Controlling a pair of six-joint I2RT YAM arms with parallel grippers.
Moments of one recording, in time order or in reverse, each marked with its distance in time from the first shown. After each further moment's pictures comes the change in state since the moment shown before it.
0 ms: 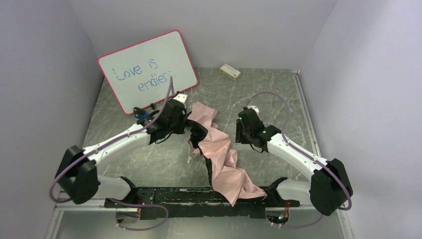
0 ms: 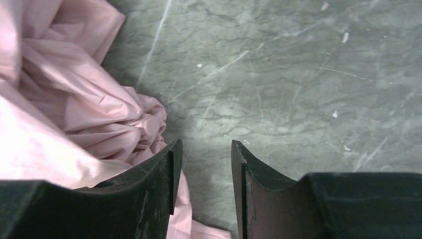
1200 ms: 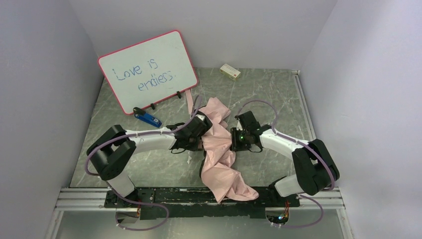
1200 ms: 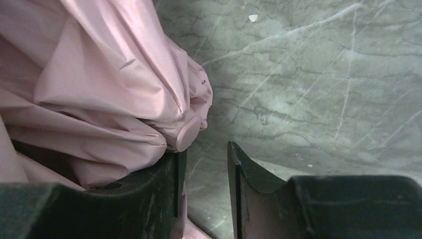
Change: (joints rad) left arm -0.177 0.277 -0.073 0.098 0.055 -0.176; right arm -0.079 0.222 -0.063 0.115 -0.377 -0.092
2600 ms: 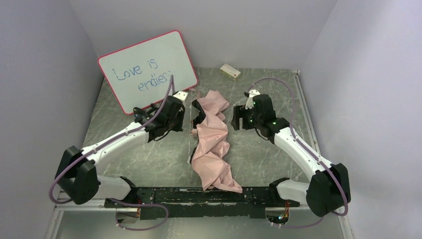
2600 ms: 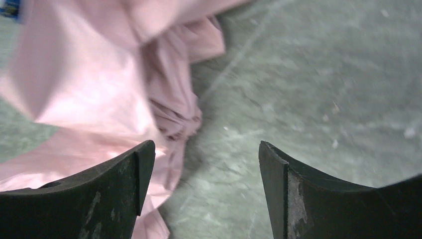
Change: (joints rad) left arm 0.206 -0.290 0.093 -0.104 -0.026 0.261; right arm -0.105 -0.211 0.161 -0.015 0.125 -0.207
